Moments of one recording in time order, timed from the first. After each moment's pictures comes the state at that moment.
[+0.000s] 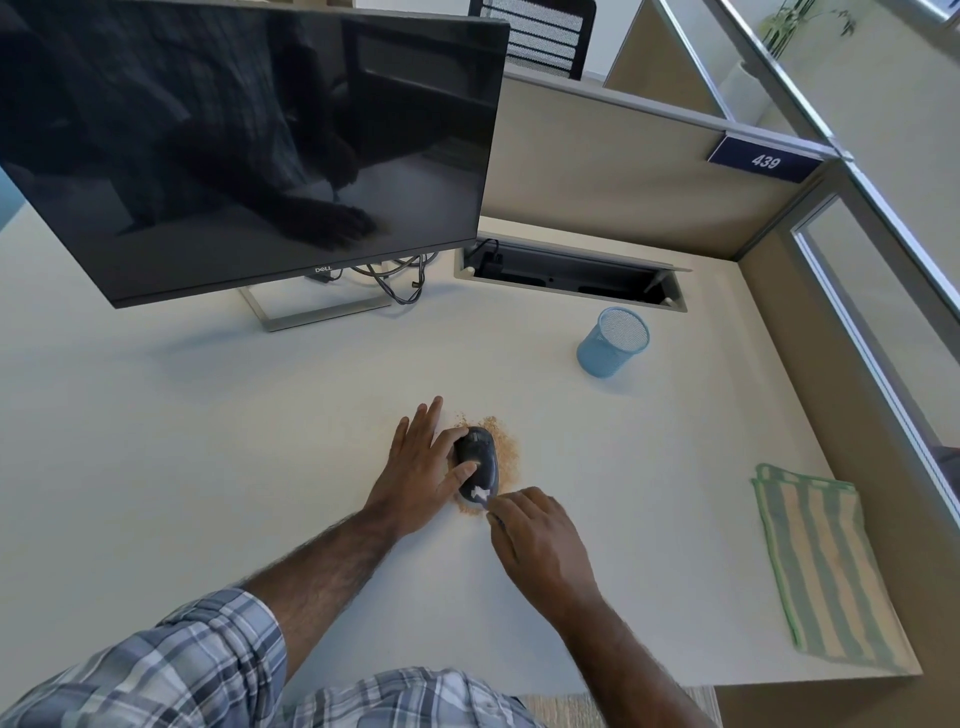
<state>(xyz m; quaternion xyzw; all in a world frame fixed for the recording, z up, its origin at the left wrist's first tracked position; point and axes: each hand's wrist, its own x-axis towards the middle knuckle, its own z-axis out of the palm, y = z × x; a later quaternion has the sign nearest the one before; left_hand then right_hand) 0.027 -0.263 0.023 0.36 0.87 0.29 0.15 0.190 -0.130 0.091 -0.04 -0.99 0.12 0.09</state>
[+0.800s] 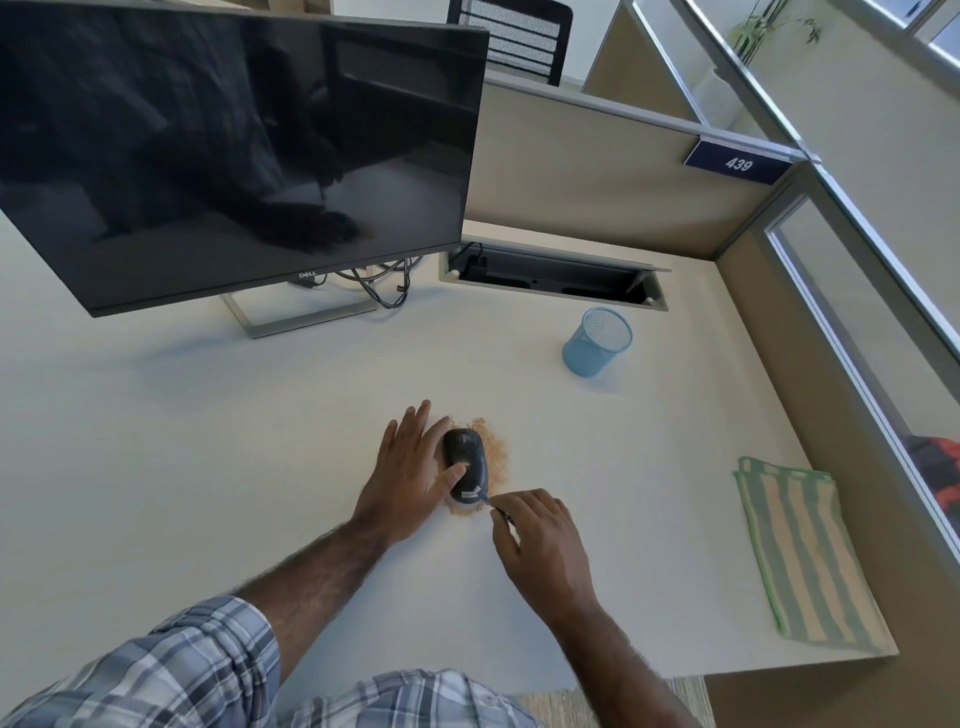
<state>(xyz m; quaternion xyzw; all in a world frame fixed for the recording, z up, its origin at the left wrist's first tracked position) 0.029 -0.266 0.010 0.37 0.87 0.32 0.11 0.199 -0.127 0.083 -0.12 -0.97 0.15 0.13</state>
